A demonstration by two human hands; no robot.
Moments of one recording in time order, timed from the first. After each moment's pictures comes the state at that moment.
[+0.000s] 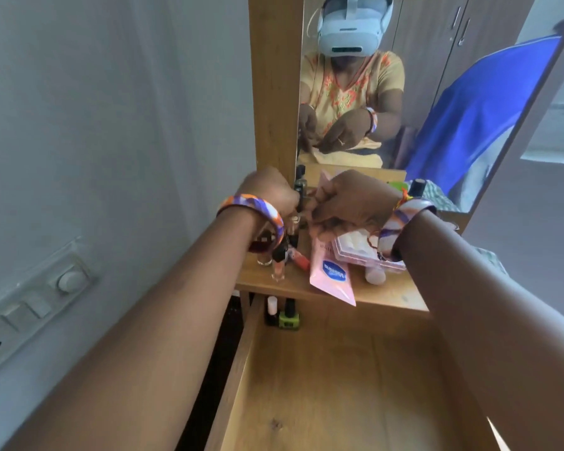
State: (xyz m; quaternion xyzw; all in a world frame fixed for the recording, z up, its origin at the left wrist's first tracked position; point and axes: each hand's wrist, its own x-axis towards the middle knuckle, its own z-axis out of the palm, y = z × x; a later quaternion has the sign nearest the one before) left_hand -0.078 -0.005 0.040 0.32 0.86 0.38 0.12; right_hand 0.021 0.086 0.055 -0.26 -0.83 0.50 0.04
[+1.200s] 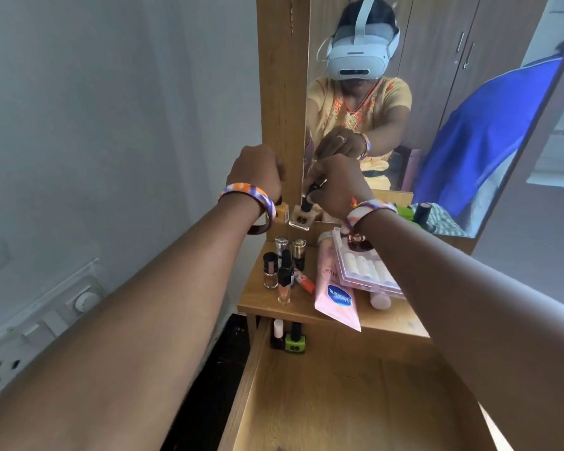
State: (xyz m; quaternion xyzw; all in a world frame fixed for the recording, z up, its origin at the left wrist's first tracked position) left_hand -0.109 0.001 0.079 0.37 0.87 0.30 -0.14; right_hand -0.026 0.106 0.069 -0.21 -0.93 0.17 0.27
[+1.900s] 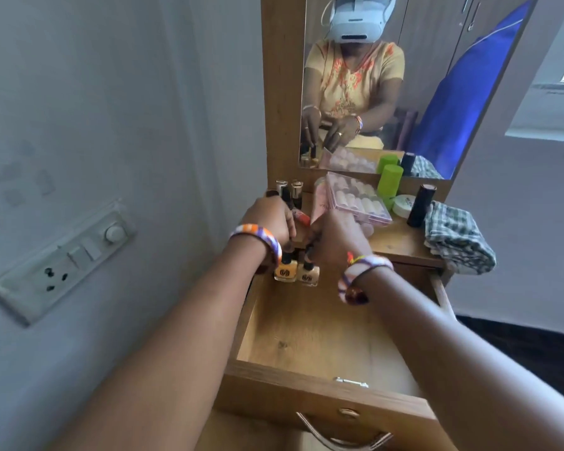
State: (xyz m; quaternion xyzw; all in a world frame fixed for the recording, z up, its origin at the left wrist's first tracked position) left_hand -0.009 -0.072 -0.004 0.39 0.89 0.22 0.08; right_hand 0.074 0.014 -0.028 -0.31 -0.92 0.19 0.13
